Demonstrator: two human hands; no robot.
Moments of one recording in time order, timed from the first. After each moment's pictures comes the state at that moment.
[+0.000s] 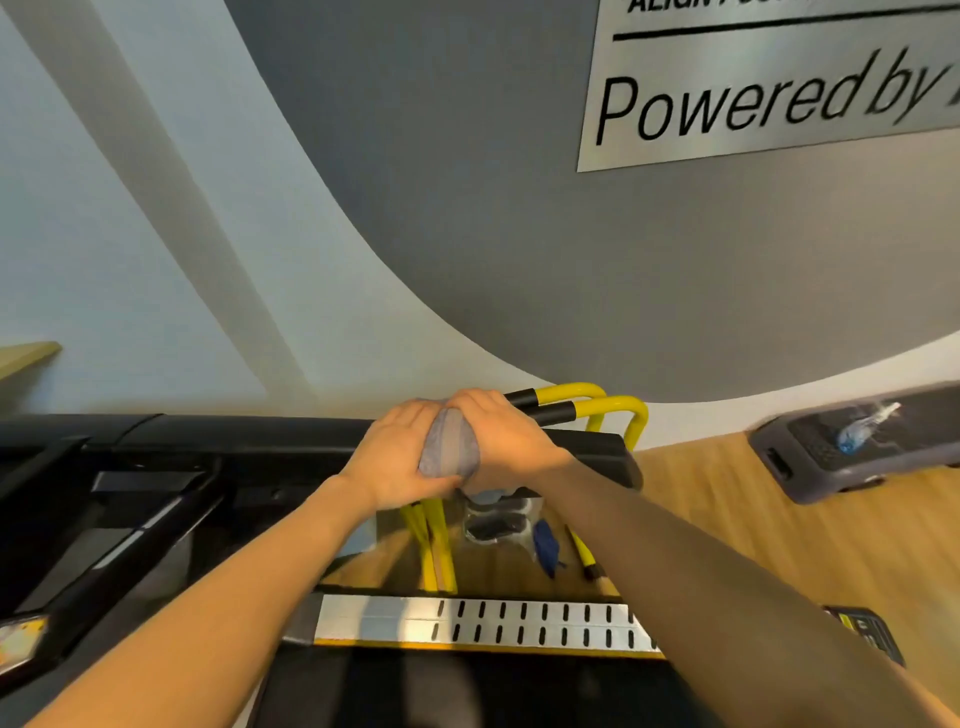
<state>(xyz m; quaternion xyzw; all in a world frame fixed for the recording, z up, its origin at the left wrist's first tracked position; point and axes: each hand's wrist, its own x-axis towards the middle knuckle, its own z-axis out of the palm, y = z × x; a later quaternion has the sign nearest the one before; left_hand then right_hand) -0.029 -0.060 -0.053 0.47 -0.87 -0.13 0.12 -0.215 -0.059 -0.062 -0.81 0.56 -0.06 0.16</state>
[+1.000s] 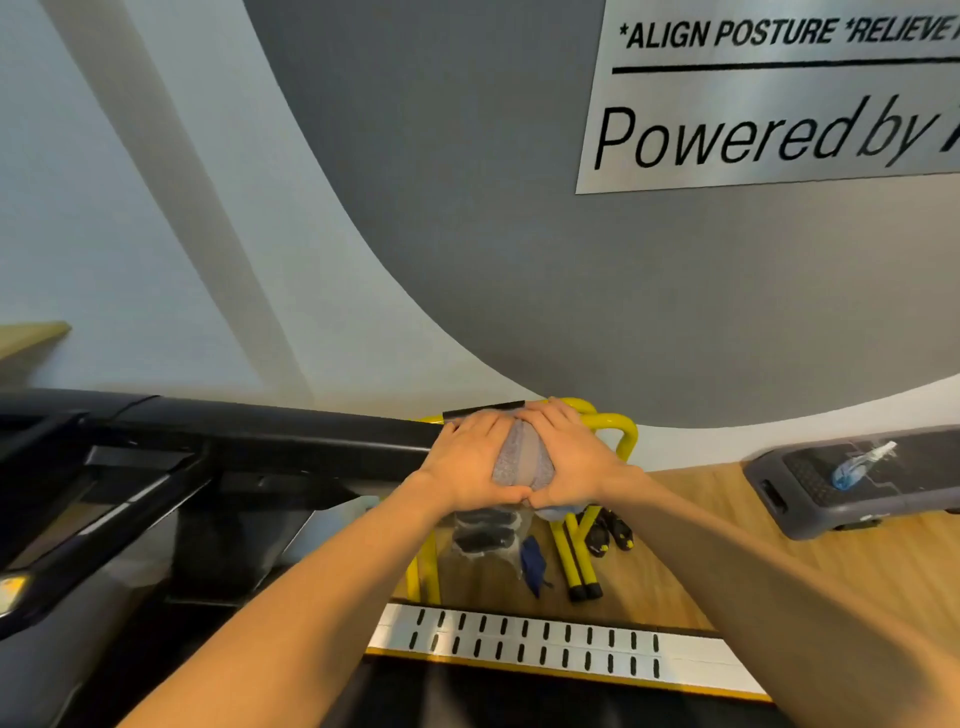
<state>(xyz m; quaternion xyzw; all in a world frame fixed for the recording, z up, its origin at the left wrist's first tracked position) -0.132 -0.044 -0.072 0.46 -0.88 -0.09 0.06 -0.330 -0.031 -0.077 -0.84 0.53 -0.09 0.11</state>
